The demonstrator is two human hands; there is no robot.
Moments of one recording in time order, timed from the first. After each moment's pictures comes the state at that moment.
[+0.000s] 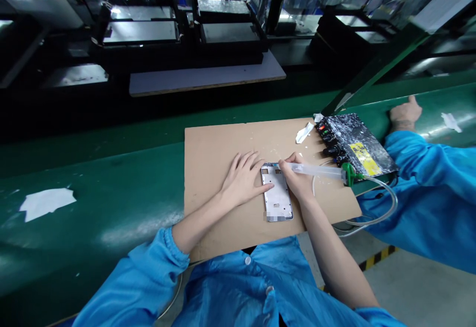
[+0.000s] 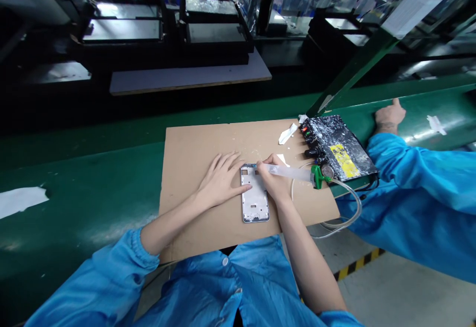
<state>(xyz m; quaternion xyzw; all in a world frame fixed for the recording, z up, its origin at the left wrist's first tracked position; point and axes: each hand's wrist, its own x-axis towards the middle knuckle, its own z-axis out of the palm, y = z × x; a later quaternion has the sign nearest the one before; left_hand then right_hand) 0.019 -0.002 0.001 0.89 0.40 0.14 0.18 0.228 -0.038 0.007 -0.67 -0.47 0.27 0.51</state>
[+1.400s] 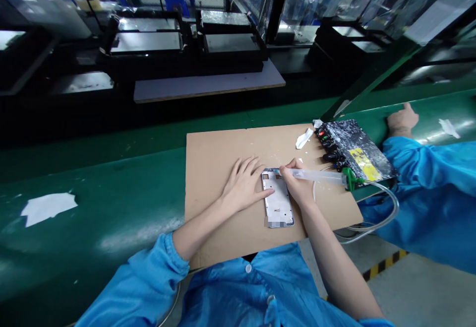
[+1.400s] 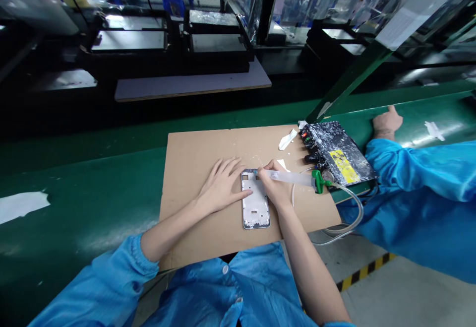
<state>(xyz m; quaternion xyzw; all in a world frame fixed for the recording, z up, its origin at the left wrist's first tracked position) 0.018 -0.002 0.004 0.89 0.40 0.13 0.18 0.229 -0.037 0.004 -0.68 -0.47 0.27 0.49</state>
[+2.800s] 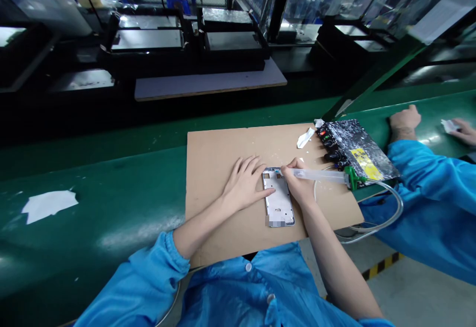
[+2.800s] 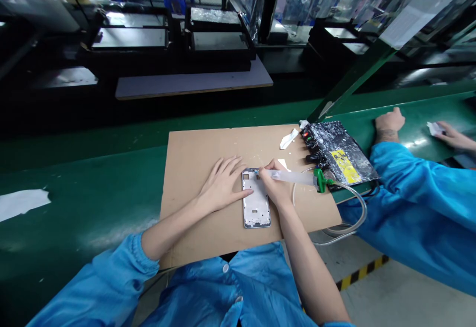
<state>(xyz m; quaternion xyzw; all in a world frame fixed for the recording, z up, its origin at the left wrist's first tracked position) 0.018 -0.002 0.001 0.89 0.40 0.13 0.18 0.224 -0.038 0.012 -0.68 -0.47 0.27 0.50</state>
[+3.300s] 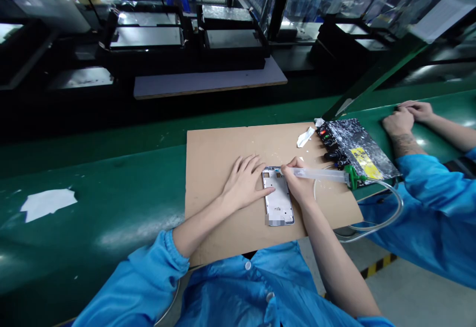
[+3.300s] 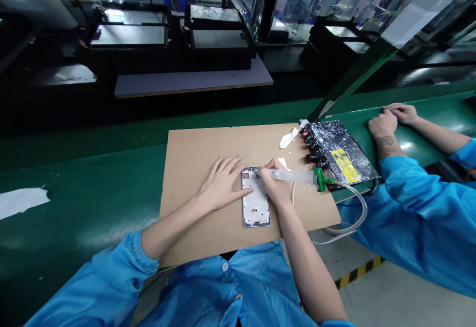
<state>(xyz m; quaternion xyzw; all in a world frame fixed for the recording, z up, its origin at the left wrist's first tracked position) 0.019 -0.002 -0.002 0.89 0.40 0.14 0.18 0.227 -0.038 0.006 -0.68 -0.47 0.27 0.50</state>
